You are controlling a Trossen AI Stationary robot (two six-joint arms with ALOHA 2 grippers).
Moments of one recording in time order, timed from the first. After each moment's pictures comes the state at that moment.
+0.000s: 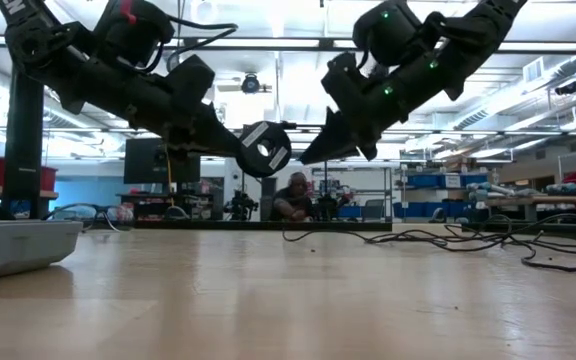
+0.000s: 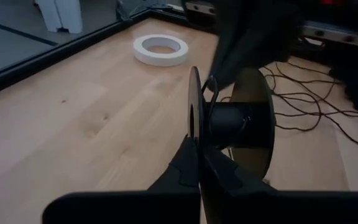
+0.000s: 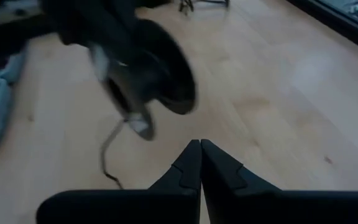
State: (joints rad) left arm 0.02 1.40 0.43 0.64 -0.30 -0.26; right arm -0.10 1.63 0.83 0.29 0.13 0.22
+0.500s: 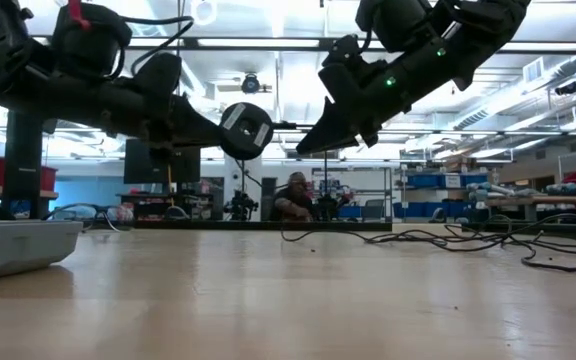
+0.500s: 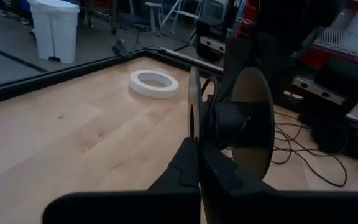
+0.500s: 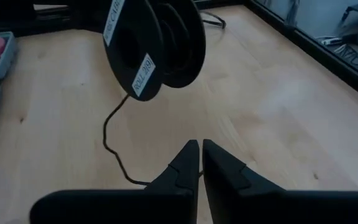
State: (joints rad) left arm 0.00 1.40 0.24 1.05 -0.32 -0.32; right arm -0.01 1.63 0.83 0.32 0.29 0.16
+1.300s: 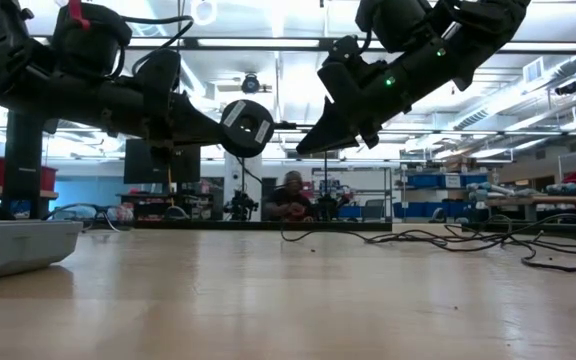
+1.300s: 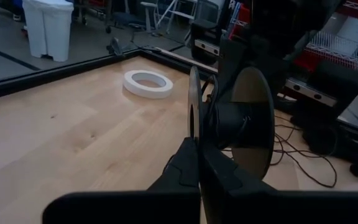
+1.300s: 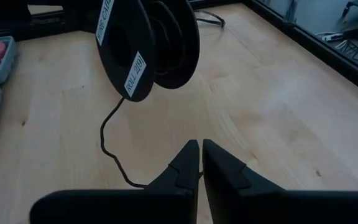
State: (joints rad) left arm 0.01 1.40 0.24 1.05 -0.29 -0.33; right arm -0.01 1.64 0.83 0.32 0.29 0.18
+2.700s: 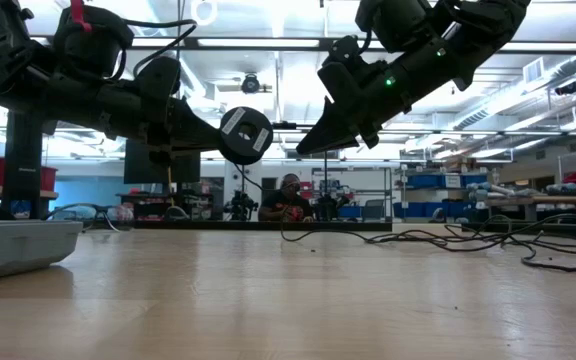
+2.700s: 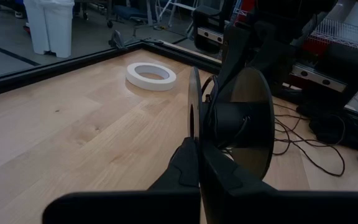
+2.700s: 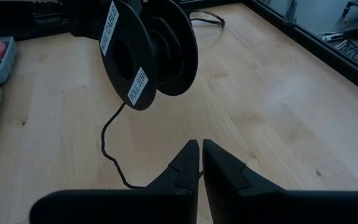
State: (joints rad) left arm 0.01 1.40 0.24 1.02 -0.30 -0.32; right arm -0.01 1.64 0.83 0.32 0.29 0.18
